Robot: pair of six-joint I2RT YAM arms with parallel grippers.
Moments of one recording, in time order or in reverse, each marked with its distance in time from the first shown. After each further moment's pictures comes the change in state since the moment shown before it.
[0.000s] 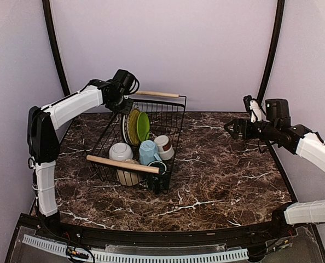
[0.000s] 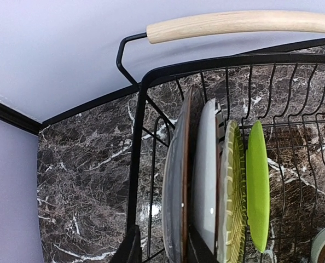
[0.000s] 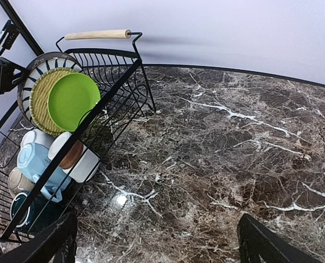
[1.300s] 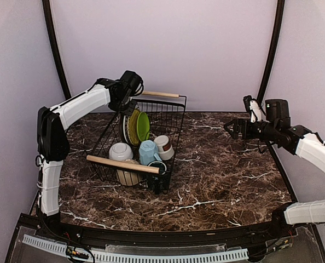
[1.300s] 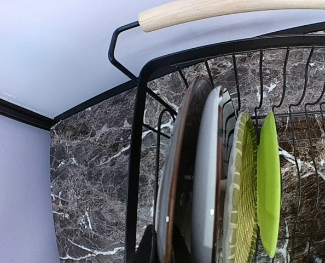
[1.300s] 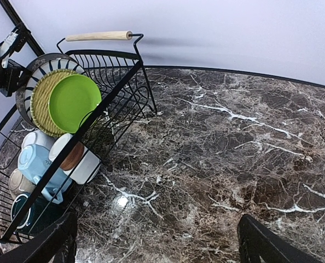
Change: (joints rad) left arm -0.021 0.119 0.170 -0.142 -0.093 0.018; right arm 0.000 0.000 -0.008 0.018 -0.004 0.005
